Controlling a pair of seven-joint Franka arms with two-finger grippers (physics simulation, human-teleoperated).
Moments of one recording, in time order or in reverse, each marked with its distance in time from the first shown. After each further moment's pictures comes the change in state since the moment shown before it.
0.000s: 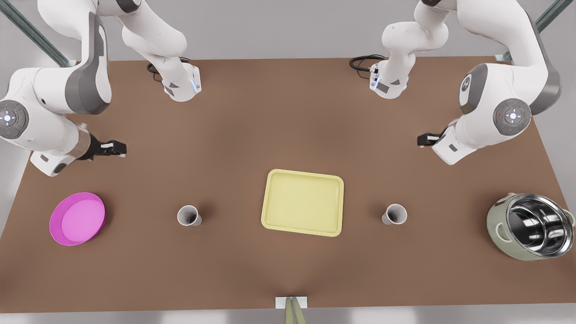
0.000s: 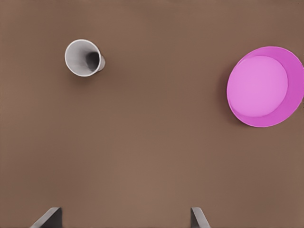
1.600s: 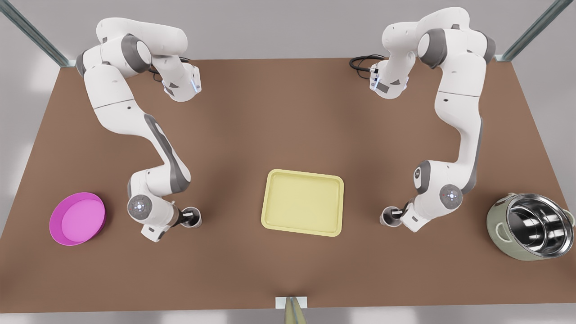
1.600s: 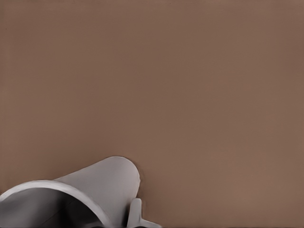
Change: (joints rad) left arm 0.019 0.504 0.010 -0.135 -0.052 0.903 -0.008; right arm 0.153 0.557 0.037 -0.091 -0.109 0.759 0.106
